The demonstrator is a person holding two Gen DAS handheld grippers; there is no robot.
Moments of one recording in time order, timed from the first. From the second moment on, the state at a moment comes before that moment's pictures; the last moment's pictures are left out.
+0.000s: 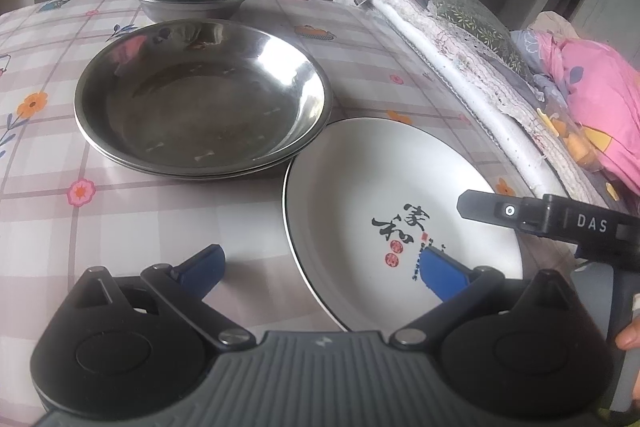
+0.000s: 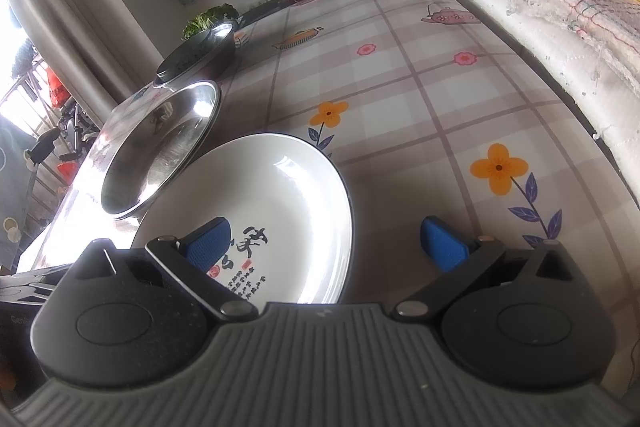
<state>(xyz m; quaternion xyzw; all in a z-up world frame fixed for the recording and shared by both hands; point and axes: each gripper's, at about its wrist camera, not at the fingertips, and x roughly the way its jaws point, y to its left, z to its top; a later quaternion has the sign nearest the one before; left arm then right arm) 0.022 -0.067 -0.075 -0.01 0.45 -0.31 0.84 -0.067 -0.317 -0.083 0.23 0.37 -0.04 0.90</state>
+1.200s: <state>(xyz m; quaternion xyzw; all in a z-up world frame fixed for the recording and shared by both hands) 0.021 -0.066 -0.075 -0.02 0.45 -0.30 0.84 -0.067 -0.317 -0.083 0.24 0.36 -0.04 0.90</state>
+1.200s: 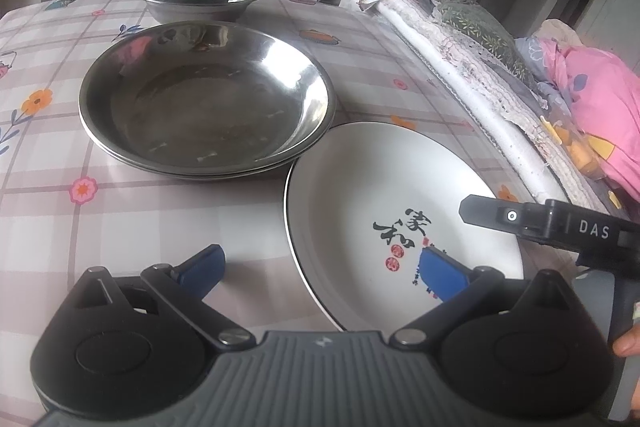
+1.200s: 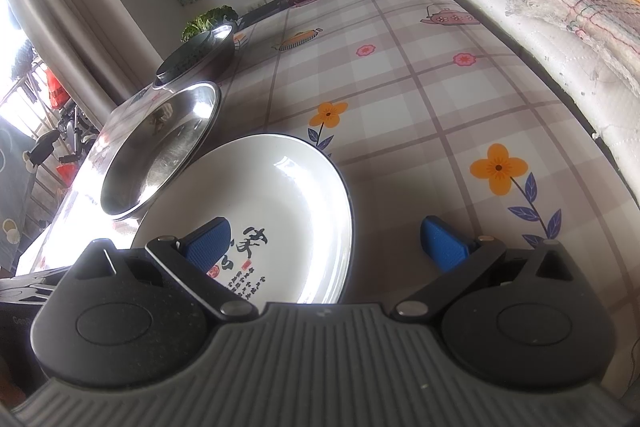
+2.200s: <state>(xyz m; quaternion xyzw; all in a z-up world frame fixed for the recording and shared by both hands) 0.017 -0.070 -0.075 0.01 0.44 -0.30 0.84 -0.071 -0.318 -0.084 0.25 0.36 -0.04 0.90</state>
